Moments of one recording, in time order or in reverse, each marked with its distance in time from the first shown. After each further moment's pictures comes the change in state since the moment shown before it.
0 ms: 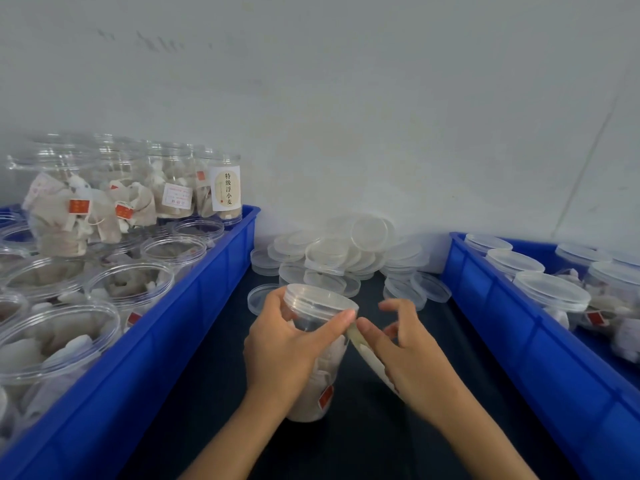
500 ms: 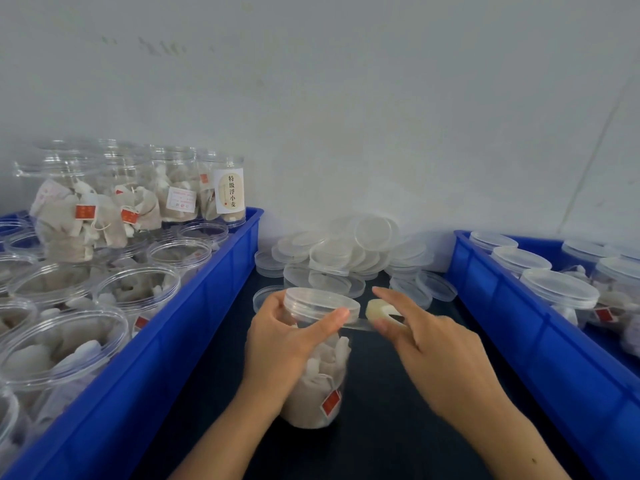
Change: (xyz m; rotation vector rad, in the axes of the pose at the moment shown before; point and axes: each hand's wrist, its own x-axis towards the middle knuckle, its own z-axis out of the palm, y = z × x) left_hand 0.008 0.000 -0.013 -0.162 -0.077 -0.062; right_hand -0.008 -0.005 -0.021 -0.588 0.181 -0.359
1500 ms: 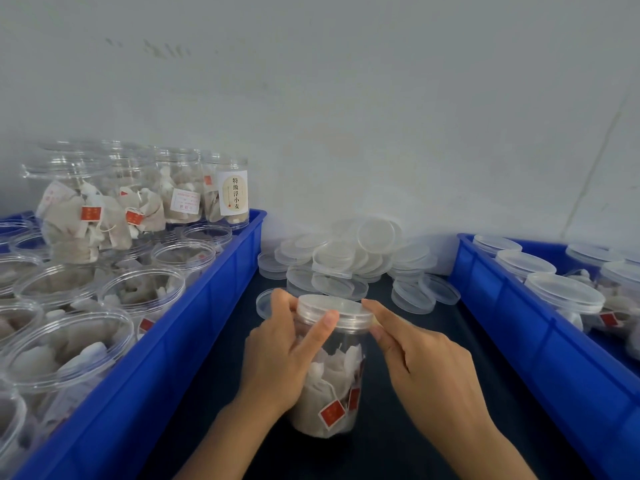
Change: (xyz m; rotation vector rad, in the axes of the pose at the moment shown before) left_hand 0.001 -0.007 -0.012 0.404 -0.099 0.265; right_hand -0.009 -0.011 0.020 0.035 0.133 -0.031
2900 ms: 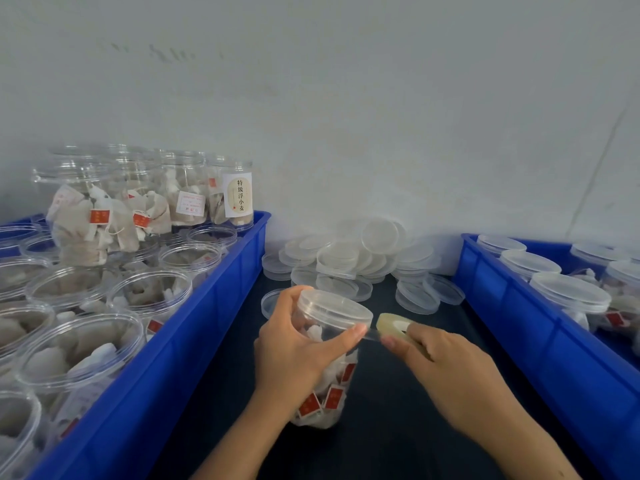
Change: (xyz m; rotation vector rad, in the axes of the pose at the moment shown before) left_hand -0.001 0.001 0.008 -0.204 0.086 -0.073; right_hand 0.008 0.011 -0.018 -0.009 -0.332 0.197
